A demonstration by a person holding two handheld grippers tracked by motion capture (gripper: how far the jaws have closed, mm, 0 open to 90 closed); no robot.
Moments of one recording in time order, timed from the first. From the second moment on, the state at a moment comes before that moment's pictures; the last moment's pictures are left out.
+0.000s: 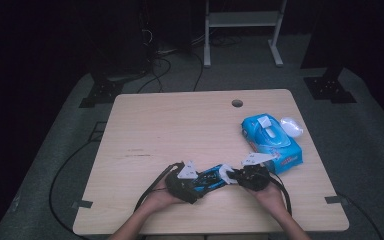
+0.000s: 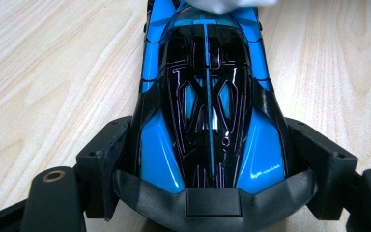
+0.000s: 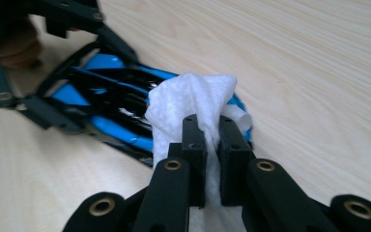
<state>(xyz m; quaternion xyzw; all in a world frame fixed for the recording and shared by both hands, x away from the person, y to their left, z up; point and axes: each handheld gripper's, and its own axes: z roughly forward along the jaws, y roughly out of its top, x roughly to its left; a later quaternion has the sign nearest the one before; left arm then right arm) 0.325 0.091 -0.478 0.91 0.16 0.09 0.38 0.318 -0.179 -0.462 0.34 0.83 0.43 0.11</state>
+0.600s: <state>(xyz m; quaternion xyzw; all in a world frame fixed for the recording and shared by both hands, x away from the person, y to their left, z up) 0.325 0.091 -0.479 0.91 0.16 0.09 0.38 0.320 -0.184 -0.464 0.34 0.83 0.42 0.12</state>
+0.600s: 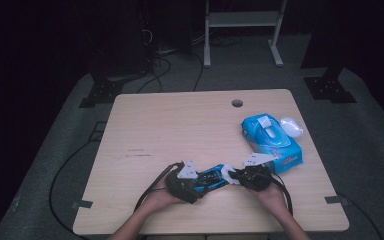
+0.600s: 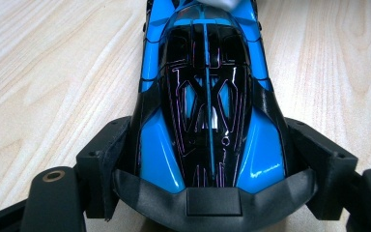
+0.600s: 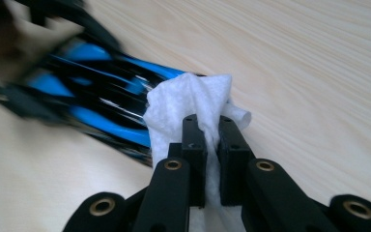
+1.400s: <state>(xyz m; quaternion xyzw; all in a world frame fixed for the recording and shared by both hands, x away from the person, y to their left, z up) 0.326 0.091 -0.479 0.91 0.16 0.08 0.38 0.334 -0.193 -0.469 0.37 0.84 0.38 0.11</state>
